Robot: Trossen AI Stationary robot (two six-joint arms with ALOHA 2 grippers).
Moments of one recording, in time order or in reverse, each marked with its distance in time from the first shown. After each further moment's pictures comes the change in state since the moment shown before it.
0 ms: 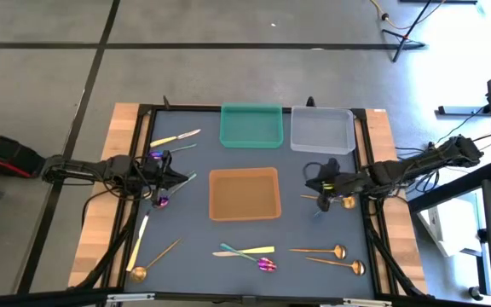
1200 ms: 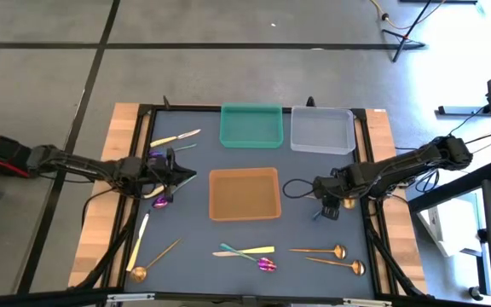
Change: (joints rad) left arm -0.001 0.373 0.000 0.273 -0.147 -0.007; right arm -0.085 0.304 0.114 -0.420 -0.443 -0.018
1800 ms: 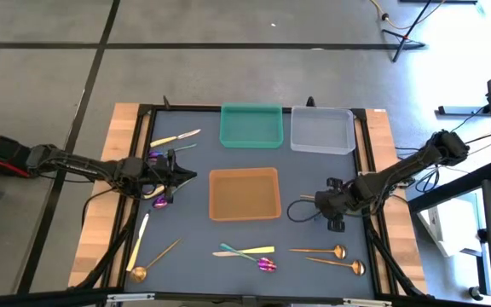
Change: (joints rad) left arm 0.000 0.012 0.000 0.003 0.014 -0.028; right arm 0.241 0.006 0.000 0.077 0.137 -0.016
